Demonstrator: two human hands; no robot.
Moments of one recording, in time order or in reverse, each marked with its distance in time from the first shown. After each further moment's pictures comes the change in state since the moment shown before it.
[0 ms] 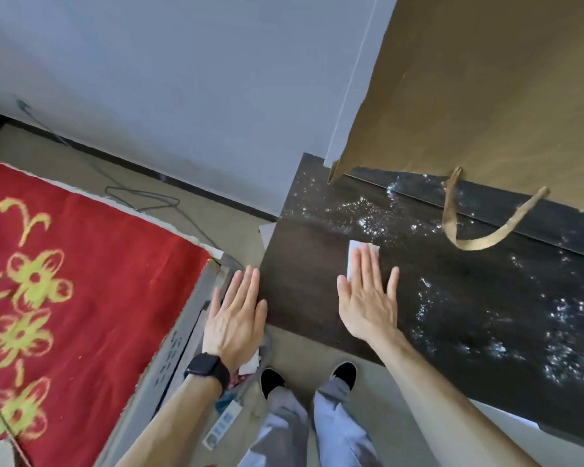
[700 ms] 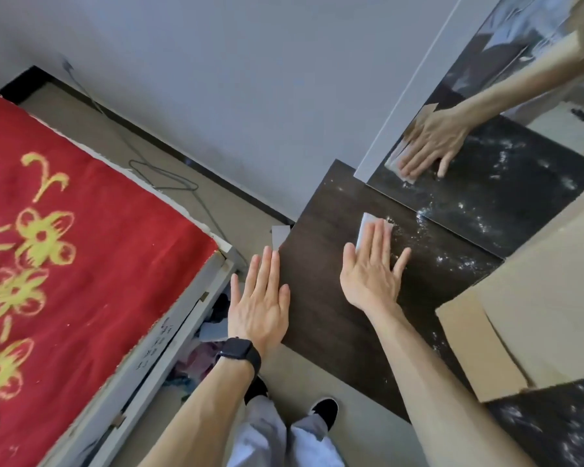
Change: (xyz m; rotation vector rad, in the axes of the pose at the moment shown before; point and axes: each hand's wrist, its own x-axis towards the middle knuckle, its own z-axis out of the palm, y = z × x) left_hand 0.040 0.042 0.024 -0.058 0.091 -0.193; right_hand 0.087 -0.029 -0.022 0.022 0.004 -0.004
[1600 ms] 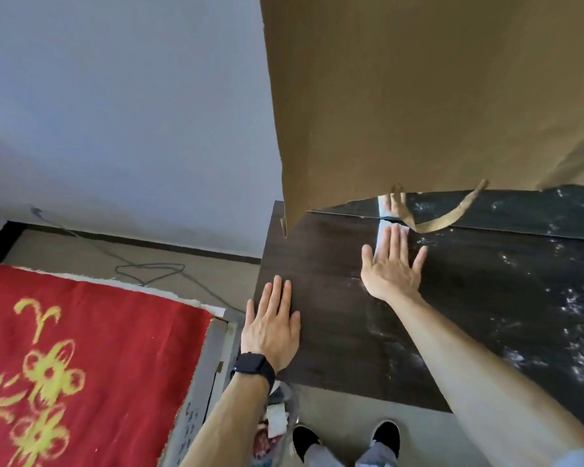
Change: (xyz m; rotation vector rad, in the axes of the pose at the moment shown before) left_hand 0.032 0.043 -0.028 0.274 -0.176 0.319; right_hand 0.016 0.087 -0.019 0.128 -0.016 0.353
